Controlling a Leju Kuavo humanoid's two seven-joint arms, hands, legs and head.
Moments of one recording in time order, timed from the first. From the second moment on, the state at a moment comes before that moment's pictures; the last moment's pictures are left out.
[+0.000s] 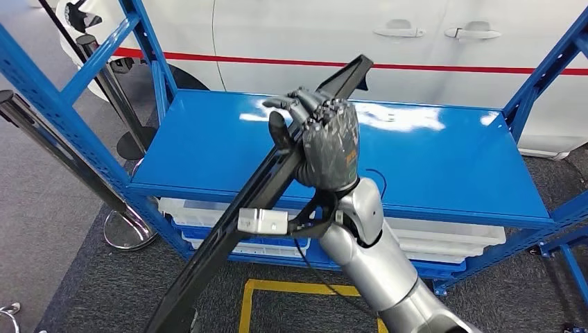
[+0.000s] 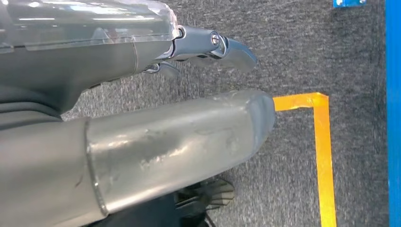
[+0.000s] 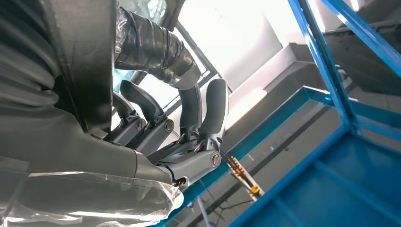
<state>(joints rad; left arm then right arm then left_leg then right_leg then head) -0.17 -0.20 0.83 -0.22 -0.94 0.14 -0.40 -0.64 0.17 0.58 -1.53 0.95 -0.68 -0.18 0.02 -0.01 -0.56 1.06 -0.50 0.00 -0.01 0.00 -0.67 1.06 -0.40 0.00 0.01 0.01</state>
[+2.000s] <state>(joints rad) -0.21 -0.24 0.83 -0.22 -0.97 0.13 -0.37 -0.72 0.14 0.49 -1.25 1.08 -0.70 -0.14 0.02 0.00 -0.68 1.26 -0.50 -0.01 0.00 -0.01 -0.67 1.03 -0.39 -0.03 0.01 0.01</state>
